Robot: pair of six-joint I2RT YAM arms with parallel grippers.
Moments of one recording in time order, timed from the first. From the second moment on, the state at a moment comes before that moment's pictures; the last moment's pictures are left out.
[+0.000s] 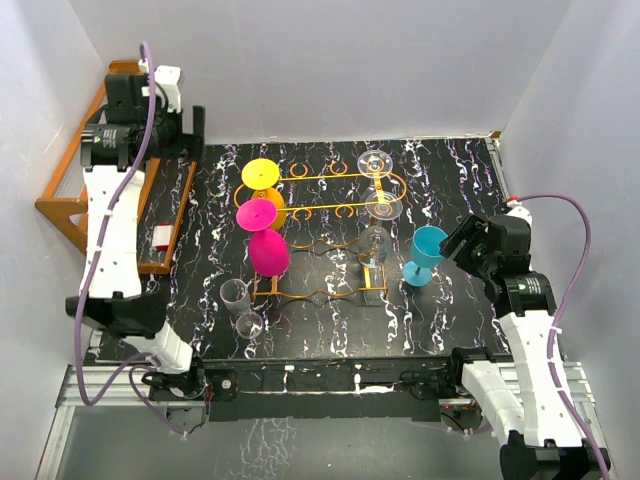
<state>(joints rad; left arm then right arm) -0.04 1.67 2.20 -1.16 0.09 0.08 -0.01 0.73 0.87 -0.77 0.03 0.53</state>
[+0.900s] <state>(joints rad) 0.00 1.48 2.10 -1.26 -0.02 0.13 -0.01 0.96 0.81 -0.60 0.08 0.49</state>
